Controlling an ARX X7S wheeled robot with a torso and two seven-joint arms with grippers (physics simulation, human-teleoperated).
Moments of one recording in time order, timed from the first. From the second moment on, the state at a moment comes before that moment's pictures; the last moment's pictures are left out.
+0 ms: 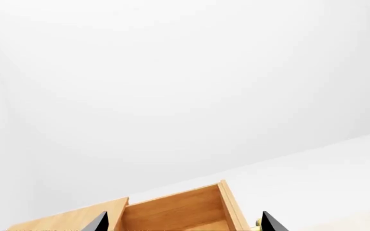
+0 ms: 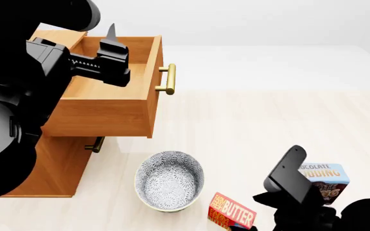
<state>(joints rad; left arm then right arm) -1.94 -0.99 1.59 0.60 -1.60 -0.25 -1.08 0.63 0.99 -0.42 -0.59 1.40 1.22 0.06</state>
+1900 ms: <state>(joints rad) -1.89 -0.99 1.55 0.63 -1.62 -0.24 -1.08 0.84 0.79 -0.82 -0.19 0.96 1.20 -0.21</state>
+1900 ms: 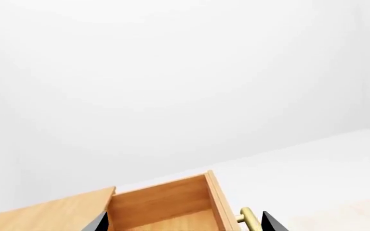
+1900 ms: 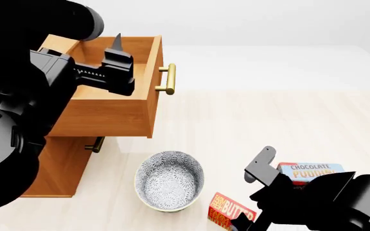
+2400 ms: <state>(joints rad) -1.87 -1.00 1.54 0.63 -1.63 -0.24 -1.07 0.82 0.77 -0.88 -0.11 0.90 1.15 -0.25</state>
